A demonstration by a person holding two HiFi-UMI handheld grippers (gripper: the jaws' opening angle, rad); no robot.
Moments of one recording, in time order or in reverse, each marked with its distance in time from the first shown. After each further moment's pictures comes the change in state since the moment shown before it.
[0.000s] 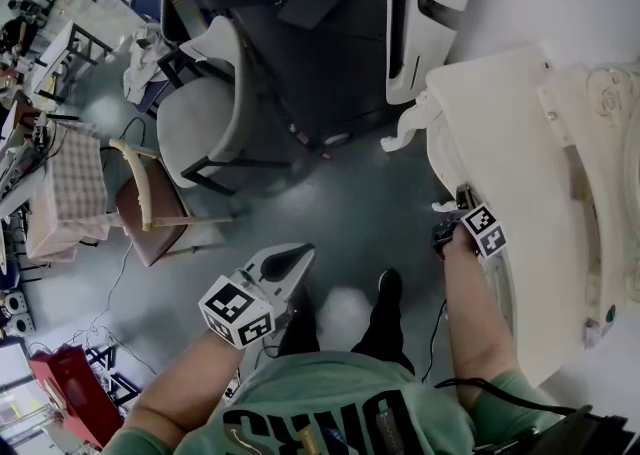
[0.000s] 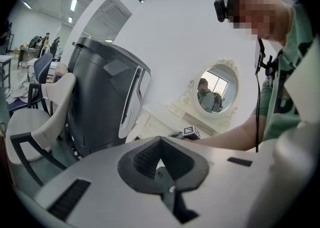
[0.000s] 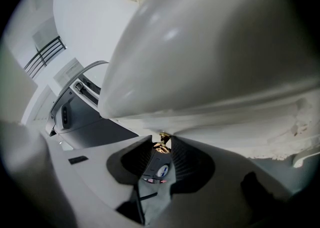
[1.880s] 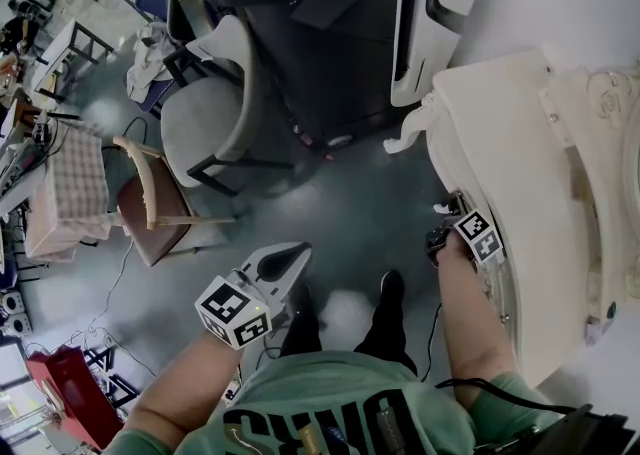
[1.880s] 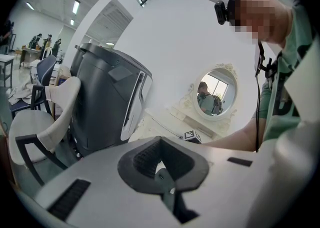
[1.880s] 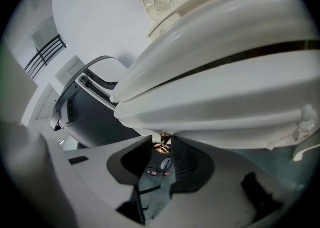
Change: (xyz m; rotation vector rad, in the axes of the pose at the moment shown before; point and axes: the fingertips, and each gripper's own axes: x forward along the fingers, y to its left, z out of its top) left arm -0.028 0.011 0.003 -0.001 -0.034 0.003; right arm -0.014 0.019 -0.038 -0.003 0.041 0.017
